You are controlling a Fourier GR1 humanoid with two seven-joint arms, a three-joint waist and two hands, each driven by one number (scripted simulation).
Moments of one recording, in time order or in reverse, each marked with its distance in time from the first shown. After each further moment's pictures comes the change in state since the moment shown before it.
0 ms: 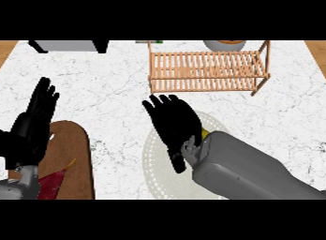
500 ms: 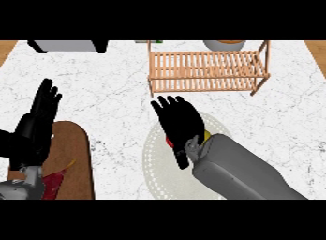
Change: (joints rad) left arm 0.005 -0.048 0.020 0.006 -0.053 -0.019 -0.004; right arm 0.103 0.057 -0.073 0.072 0.184 0.028 -0.084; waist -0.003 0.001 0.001
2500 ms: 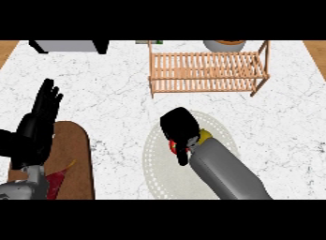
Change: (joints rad) left arm 0.000 -0.114 0.102 -0.007 -0.103 -0.114 0.018; right arm 0.106 0.161 -0.144 0.408 0.466 -0.214 -0.517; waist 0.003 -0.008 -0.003
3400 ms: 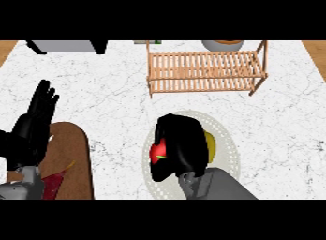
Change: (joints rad) left arm 0.006 0.010 0.025 0.006 0.005 -0.021 0.005; right arm 0.149 0.007 0.074 -0.620 -0.220 -0.205 0.776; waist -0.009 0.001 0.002
